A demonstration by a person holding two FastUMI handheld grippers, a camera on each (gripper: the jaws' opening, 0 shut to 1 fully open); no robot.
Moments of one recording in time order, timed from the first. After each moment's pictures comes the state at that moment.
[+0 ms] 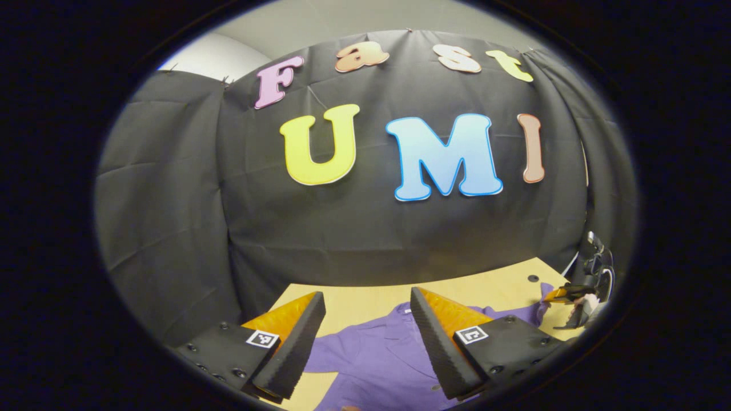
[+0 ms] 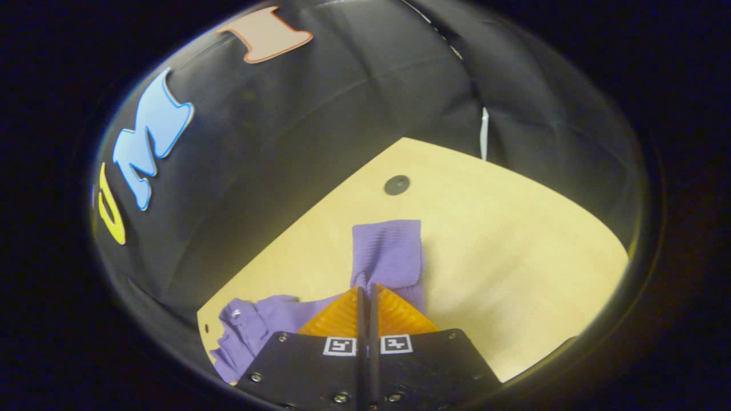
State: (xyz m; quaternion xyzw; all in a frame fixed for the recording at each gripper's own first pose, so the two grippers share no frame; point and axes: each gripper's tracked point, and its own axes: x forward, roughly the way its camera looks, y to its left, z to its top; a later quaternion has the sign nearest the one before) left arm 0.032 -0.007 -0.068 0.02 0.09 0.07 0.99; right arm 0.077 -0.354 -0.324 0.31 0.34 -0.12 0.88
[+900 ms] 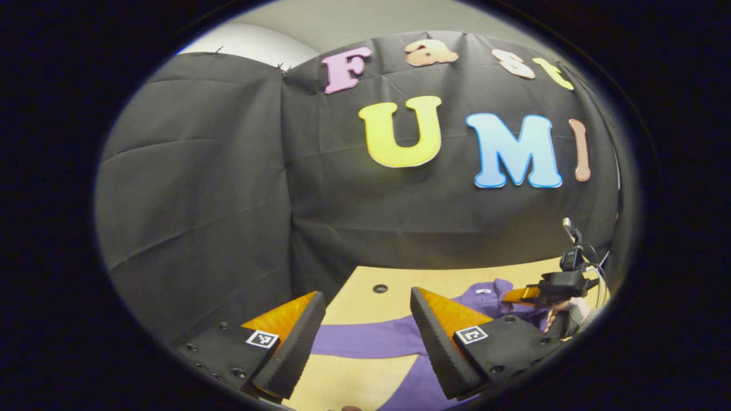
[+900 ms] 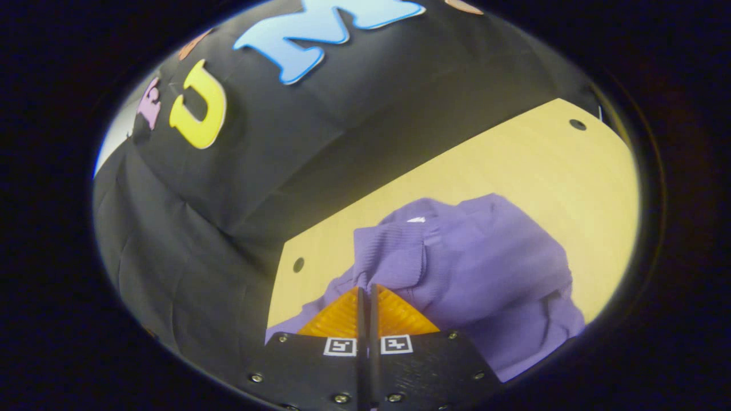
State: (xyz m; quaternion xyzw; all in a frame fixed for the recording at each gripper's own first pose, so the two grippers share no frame) left arm -0.102 0.260 -0.107 0.00 0.10 0.19 0.98; right arm 0.061 -0.361 -0.306 0.28 0.39 0.13 0.86
